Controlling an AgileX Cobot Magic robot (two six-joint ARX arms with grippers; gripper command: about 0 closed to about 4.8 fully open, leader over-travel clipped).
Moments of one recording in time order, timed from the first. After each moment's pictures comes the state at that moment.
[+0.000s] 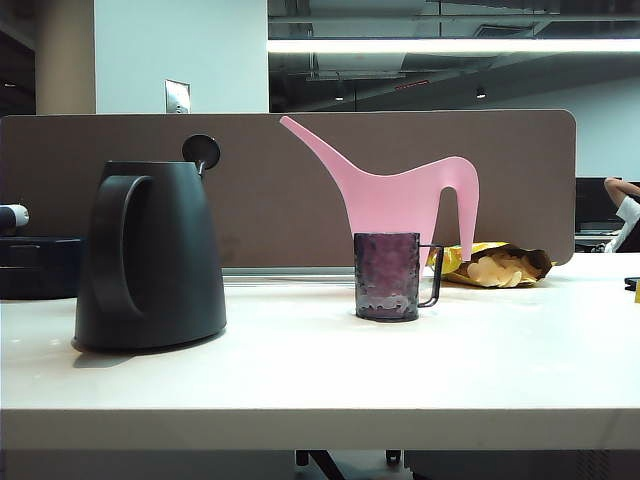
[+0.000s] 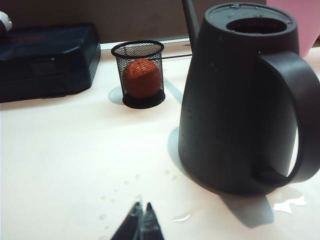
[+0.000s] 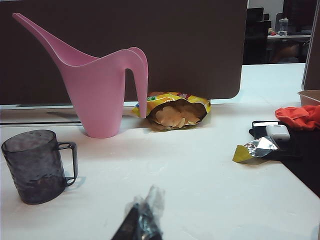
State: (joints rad) left arm -0.04 0.01 0.01 -0.12 0.09 0.12; right arm 0.00 0.05 0.01 0.17 -0.05 0.06
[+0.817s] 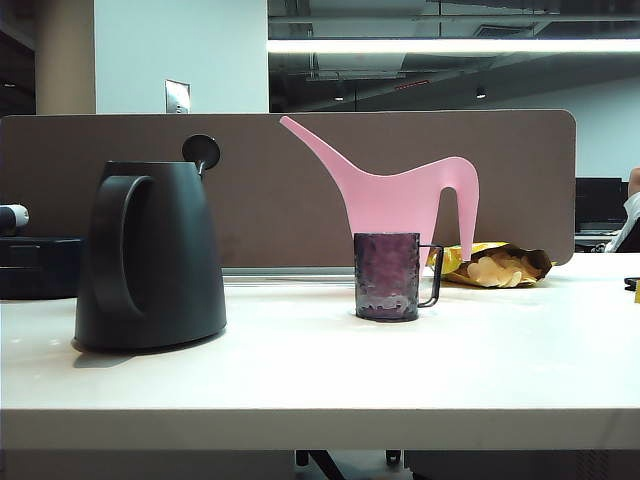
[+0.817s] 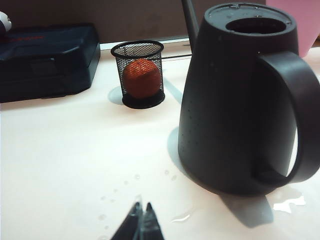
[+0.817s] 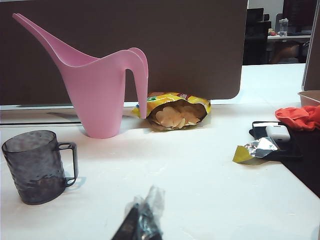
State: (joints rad) left arm -0.04 0.01 0.01 -0.12 0.09 0.12; right arm 0.00 0.05 0.01 0.17 -0.05 0.06
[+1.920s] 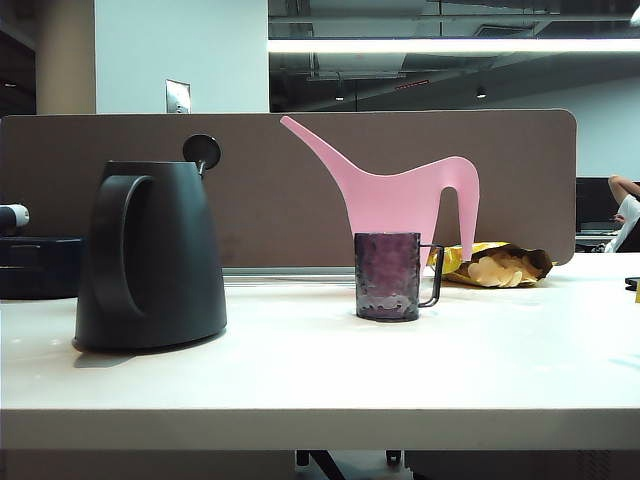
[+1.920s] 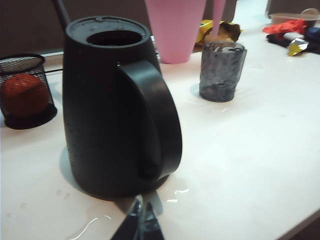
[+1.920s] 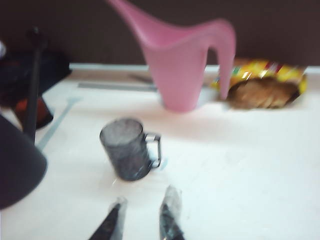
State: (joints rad) left arm -0.04 0.01 0.01 -0.12 0.47 0.10; right arm 0.00 0.57 0.56 -0.15 -0.37 0.08
